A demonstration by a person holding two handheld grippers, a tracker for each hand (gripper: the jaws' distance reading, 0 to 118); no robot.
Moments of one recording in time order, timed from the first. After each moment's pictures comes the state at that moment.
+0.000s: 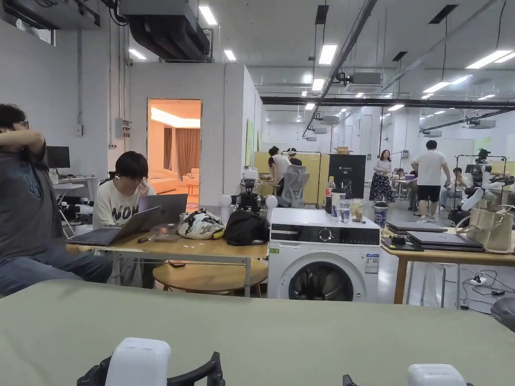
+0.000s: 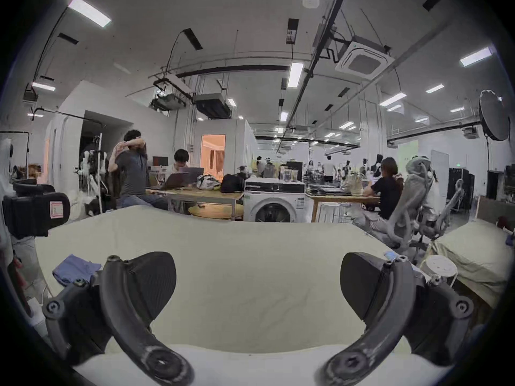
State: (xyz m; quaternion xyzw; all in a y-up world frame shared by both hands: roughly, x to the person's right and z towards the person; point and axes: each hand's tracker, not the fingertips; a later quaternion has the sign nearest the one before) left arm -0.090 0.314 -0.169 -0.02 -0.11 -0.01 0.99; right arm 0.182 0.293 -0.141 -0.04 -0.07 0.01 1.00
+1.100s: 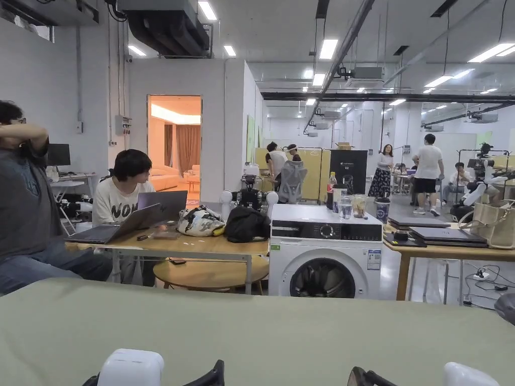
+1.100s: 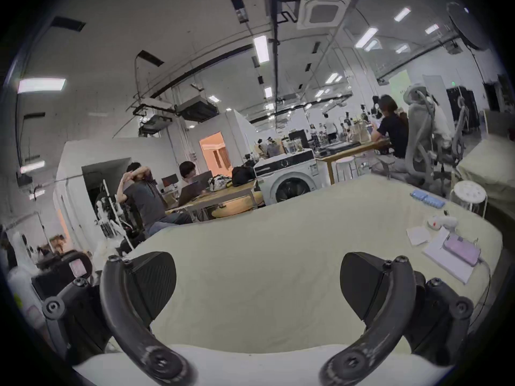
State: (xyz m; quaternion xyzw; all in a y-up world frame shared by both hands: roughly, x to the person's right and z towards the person) left arm -0.089 0.311 -0.171 -0.02 -0.14 0.01 0.99; right arm 0.201 0.297 -0.149 -0.08 -0.04 -0.16 0.98
